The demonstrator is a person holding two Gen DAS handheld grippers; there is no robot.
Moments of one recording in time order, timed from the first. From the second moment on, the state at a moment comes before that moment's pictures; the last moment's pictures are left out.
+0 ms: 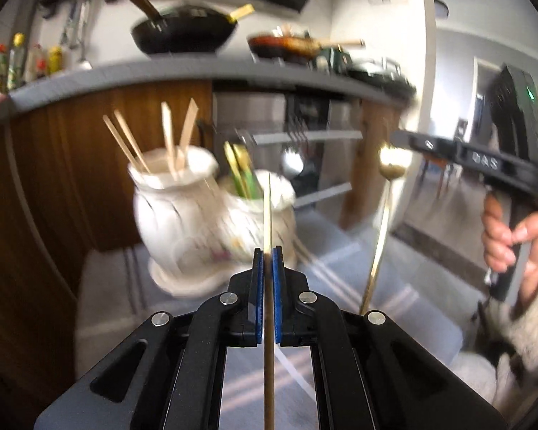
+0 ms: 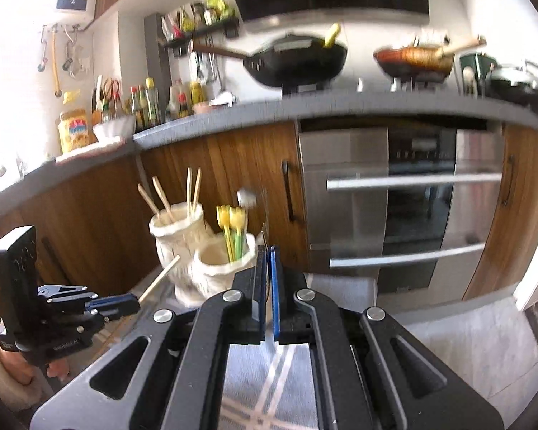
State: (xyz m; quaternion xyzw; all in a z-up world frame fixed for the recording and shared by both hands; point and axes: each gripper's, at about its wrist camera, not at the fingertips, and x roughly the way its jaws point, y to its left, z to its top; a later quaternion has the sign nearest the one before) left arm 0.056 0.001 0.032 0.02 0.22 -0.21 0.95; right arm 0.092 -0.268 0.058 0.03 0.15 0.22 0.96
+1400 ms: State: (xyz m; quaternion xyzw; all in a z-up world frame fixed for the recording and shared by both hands) left arm 0.166 0.020 0.066 -0.02 0.05 -0.16 0.99; right arm 0.155 -0.195 0.071 -0.06 0.08 0.11 0.99
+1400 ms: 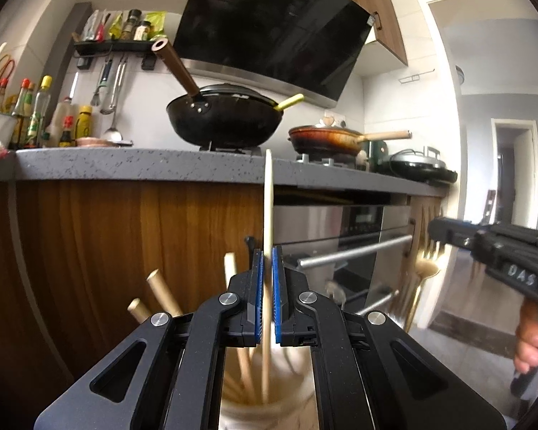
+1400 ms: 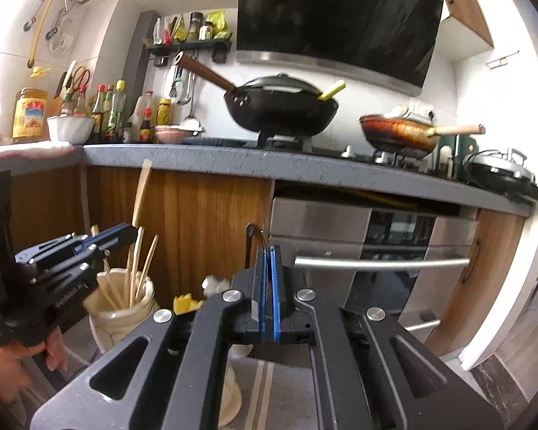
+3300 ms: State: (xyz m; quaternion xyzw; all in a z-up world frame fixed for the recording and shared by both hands) left arm 0.046 0.053 -0.007 0.03 0.12 -0.09 0.99; right arm 0.079 -0.205 -0.034 -0.02 0.12 0.16 0.98
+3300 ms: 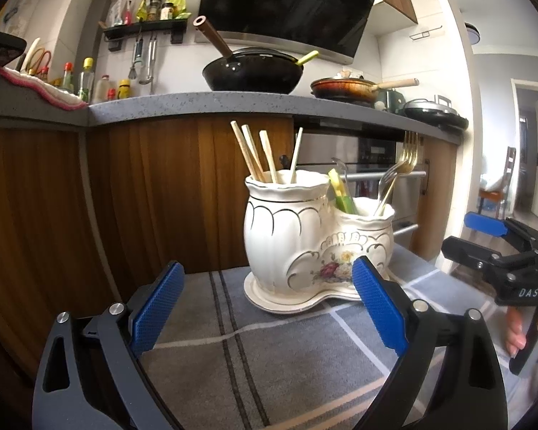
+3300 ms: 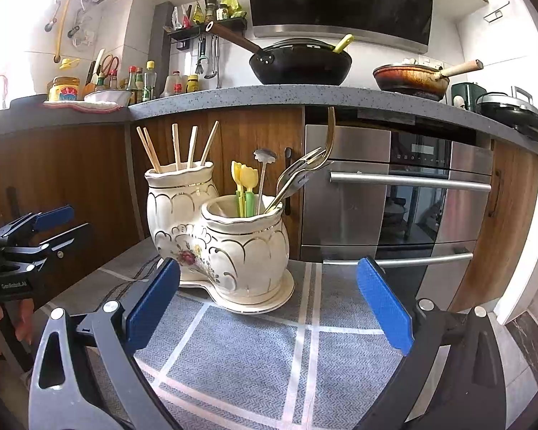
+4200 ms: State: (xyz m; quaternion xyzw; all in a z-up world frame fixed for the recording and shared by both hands) left arm 0.050 0.054 -0.008 0.02 0.13 -0.09 0.99; right arm 0.078 -0.207 -0.034 -0.02 0.11 0.15 0.98
